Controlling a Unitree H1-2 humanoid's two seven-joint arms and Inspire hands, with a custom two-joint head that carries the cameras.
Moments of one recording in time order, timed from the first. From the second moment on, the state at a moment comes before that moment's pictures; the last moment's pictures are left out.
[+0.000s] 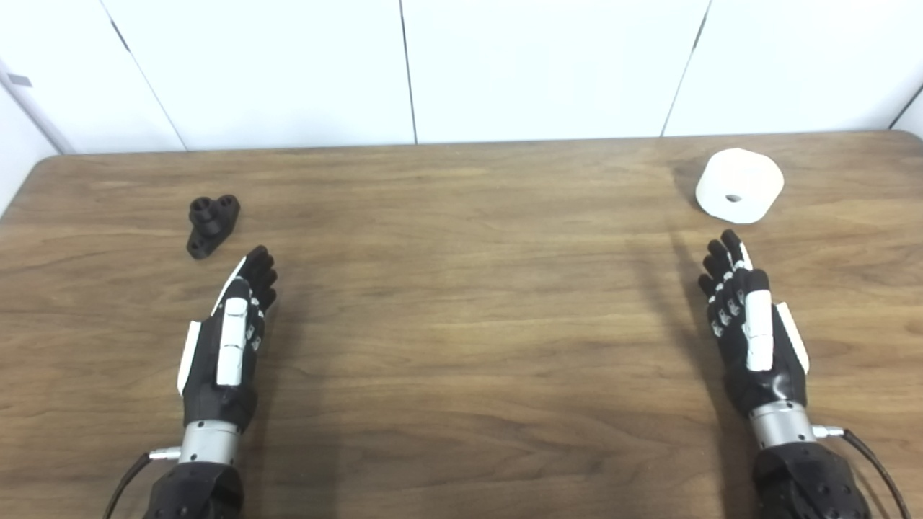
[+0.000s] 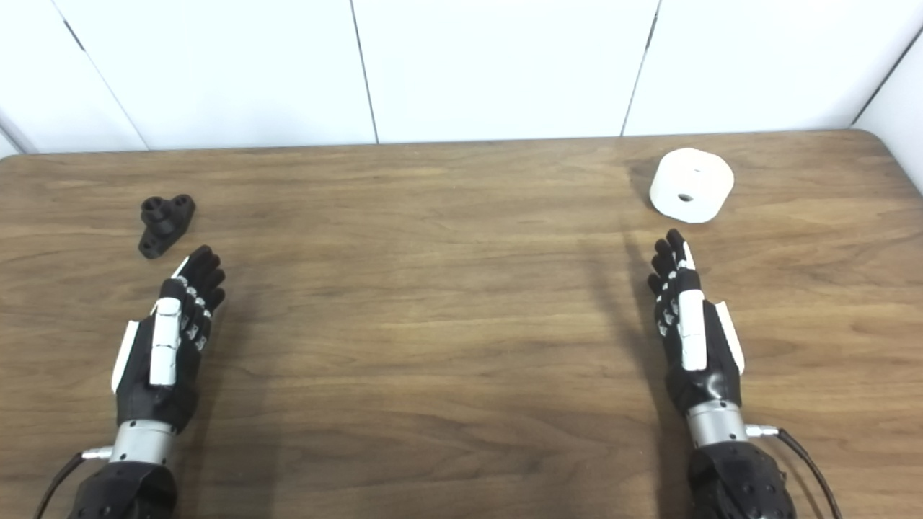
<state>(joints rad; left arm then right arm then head) 0.16 0.10 0.16 -0.23 -0.17 0.02 -0.07 0.11 -0.12 -0.12 -0.16 0.17 0.03 0.08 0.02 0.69</state>
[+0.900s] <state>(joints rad) 0.16 0.06 0.17 -0.21 -0.16 0.02 -0.04 0.10 -0.14 -0.12 -0.14 0.18 0.00 0.09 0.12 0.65</state>
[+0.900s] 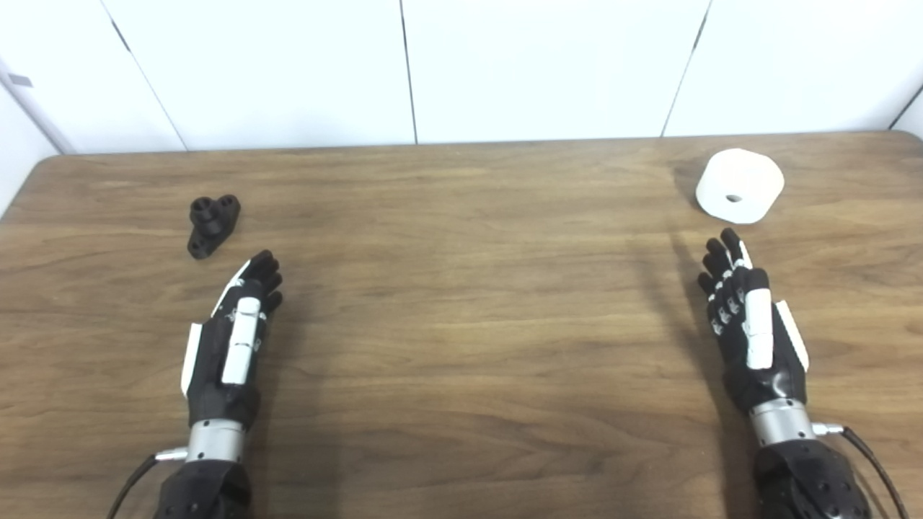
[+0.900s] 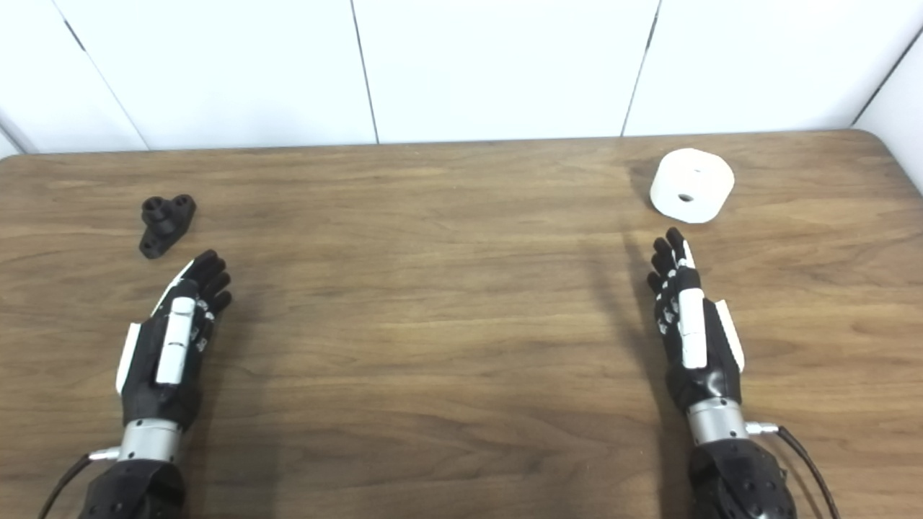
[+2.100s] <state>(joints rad) 0.13 0.06 0.06 -0.16 0.06 -0.05 -0.01 0.02 -0.23 -0.18 0.01 0.27 -0.08 0.17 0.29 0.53</state>
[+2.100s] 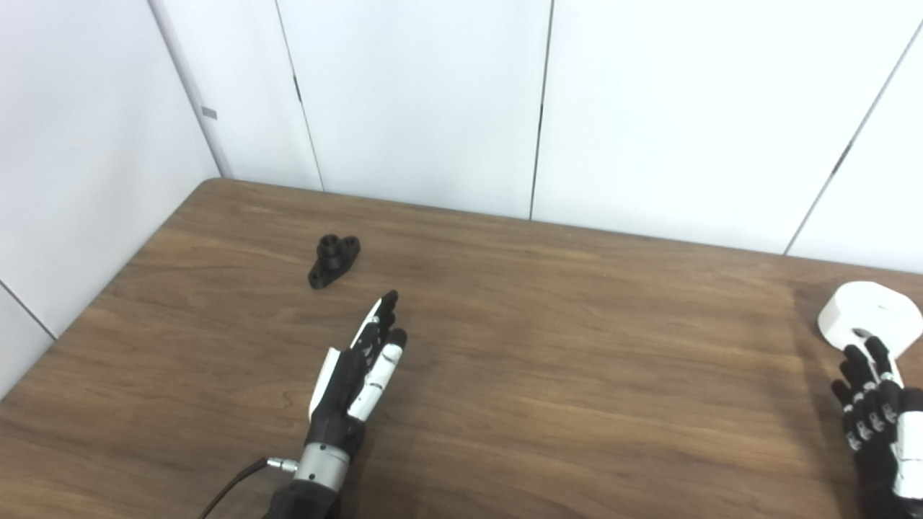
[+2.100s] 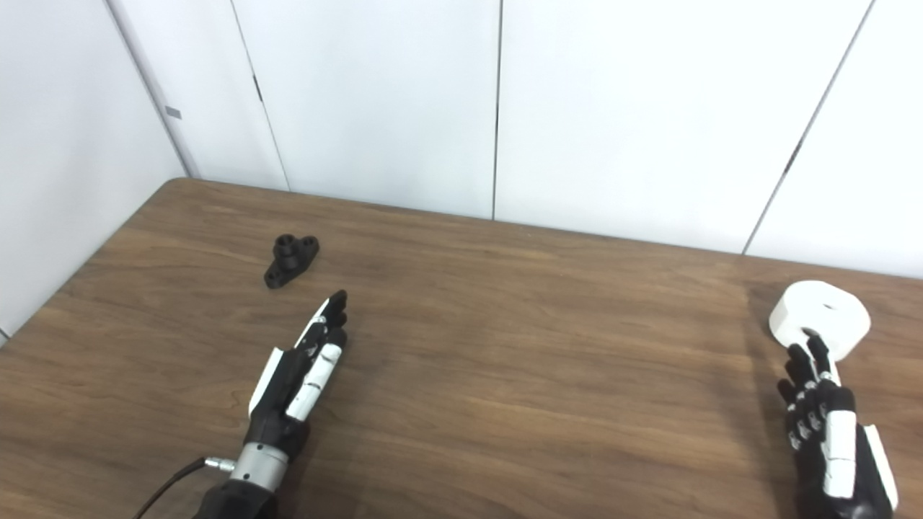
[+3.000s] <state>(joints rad) -0.06 0.33 0.17 -0.17 0.60 0.26 0.13 0.03 -0.23 -0.17 0.00 0.26 -0.04 0.19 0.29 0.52</state>
